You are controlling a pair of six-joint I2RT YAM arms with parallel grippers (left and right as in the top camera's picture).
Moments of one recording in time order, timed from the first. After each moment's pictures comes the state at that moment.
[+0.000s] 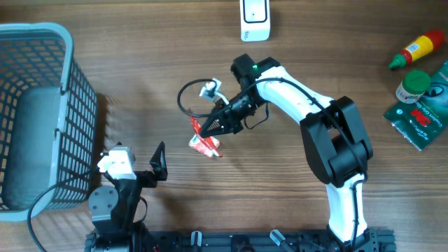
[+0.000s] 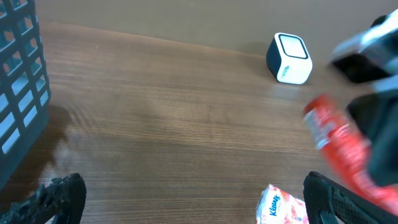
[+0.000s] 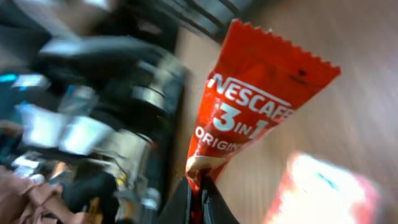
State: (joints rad) left arm 0.09 0.01 0.12 -0.39 0.20 -0.15; right arm 0.52 2.19 1.60 -1.06 -1.15 -0.69
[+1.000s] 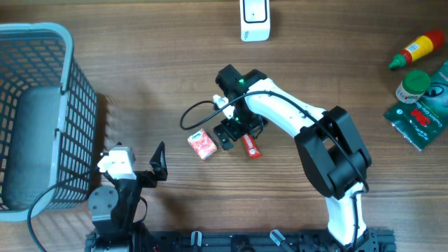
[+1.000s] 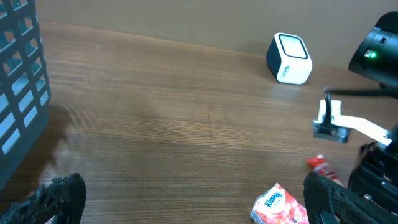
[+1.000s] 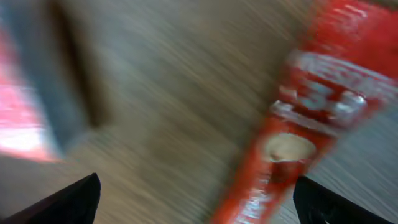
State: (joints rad) left arm 0.09 0.01 0.12 -0.39 0.20 -0.15; right arm 0.63 2.13 1.53 -1.06 -0.18 -0.01
